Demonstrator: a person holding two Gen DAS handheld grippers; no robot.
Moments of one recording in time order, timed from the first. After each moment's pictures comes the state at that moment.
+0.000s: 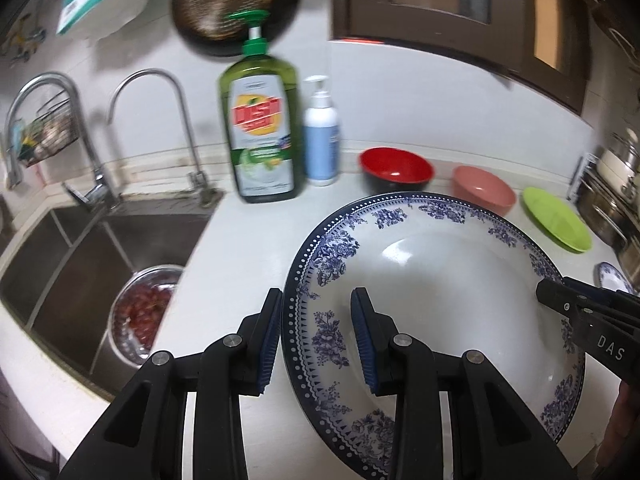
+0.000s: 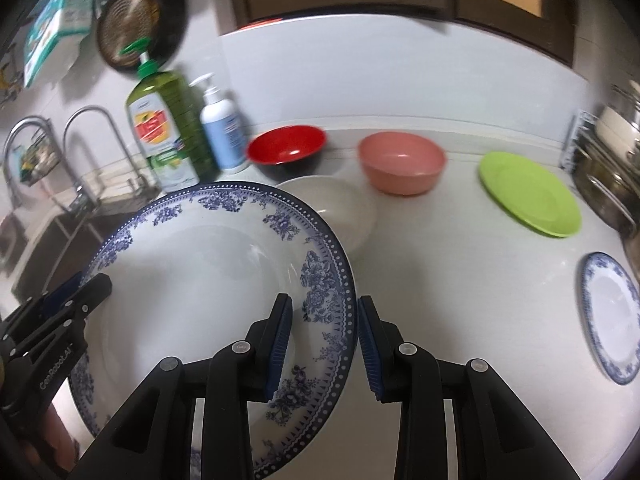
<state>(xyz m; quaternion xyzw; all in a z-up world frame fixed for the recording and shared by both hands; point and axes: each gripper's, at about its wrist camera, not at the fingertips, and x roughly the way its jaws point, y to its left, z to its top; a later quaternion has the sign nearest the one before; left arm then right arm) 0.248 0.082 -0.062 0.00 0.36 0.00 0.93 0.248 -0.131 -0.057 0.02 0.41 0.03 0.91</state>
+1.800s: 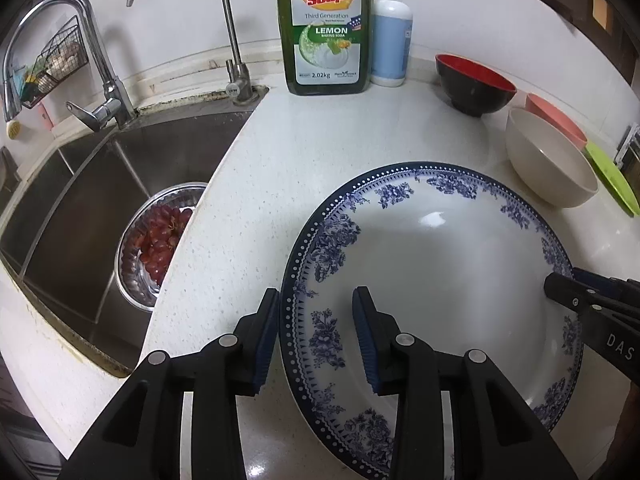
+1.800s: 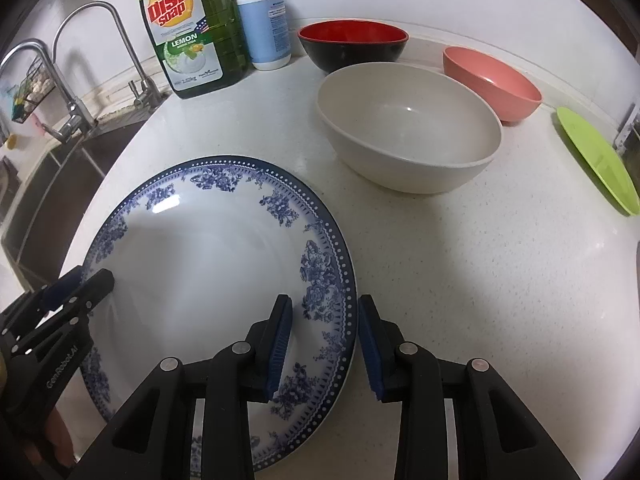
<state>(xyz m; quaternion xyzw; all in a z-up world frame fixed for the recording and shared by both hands) 0.271 0.141 -0.150 -0.01 0.47 0.04 0.88 0.284 -0.062 -0.139 -0.01 0.52 0.06 0.85</state>
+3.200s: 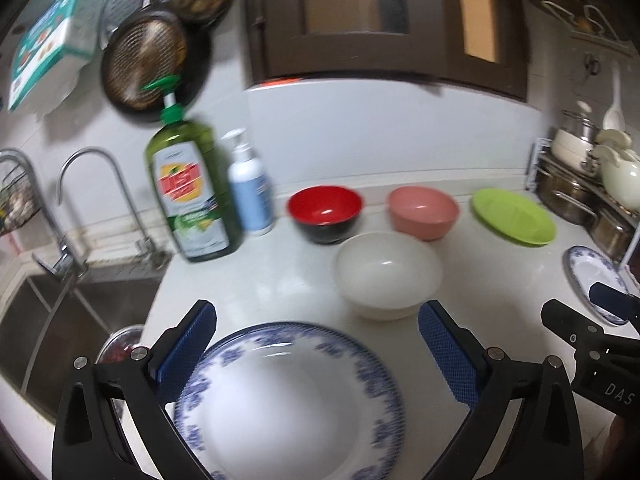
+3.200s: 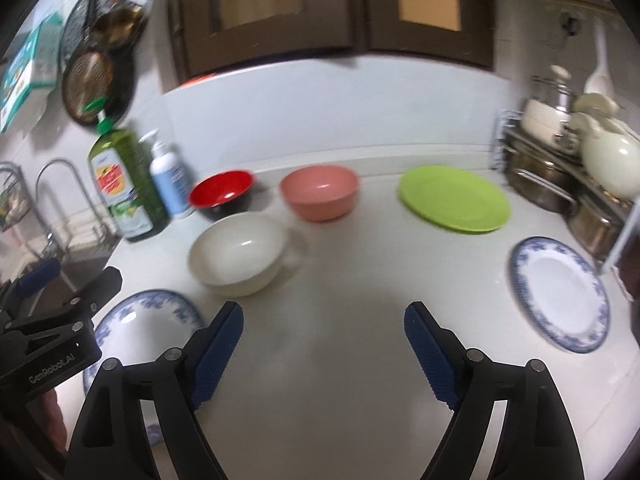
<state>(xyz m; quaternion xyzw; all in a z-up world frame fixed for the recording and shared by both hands) 0.255 0.005 -0.029 0.06 0.30 -0.09 0.95 0.199 -0.195 -0.033 0.05 0.34 -0.08 0.94</state>
